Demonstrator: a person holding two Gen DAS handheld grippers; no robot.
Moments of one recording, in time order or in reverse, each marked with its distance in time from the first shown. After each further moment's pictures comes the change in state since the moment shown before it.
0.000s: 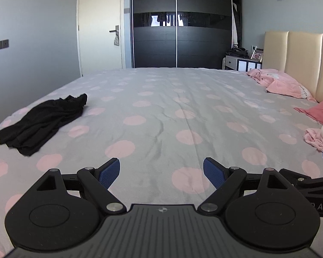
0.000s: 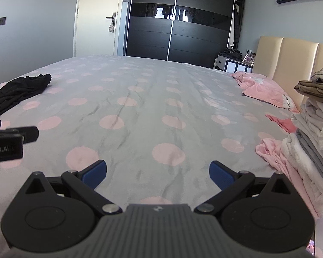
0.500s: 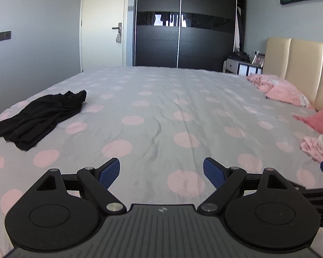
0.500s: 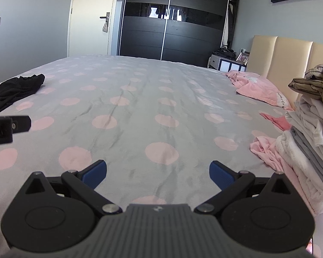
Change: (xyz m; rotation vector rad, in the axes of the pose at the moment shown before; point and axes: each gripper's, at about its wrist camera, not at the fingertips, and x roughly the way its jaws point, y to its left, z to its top) left arm 0.004 0.005 0.003 -0.064 0.026 -0.026; right arm -0.002 -0.006 -0.007 0.015 -0.011 -0.015
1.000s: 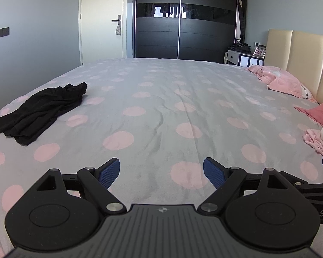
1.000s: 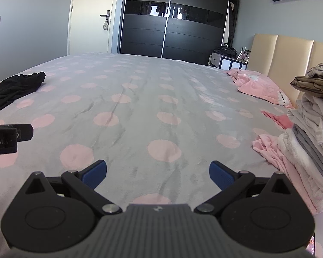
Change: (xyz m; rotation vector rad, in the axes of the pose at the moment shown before) left arm 0.001 0.001 -0.002 0.013 0.042 0.008; right arm 0.003 0.002 0.000 0.004 0.015 0.007
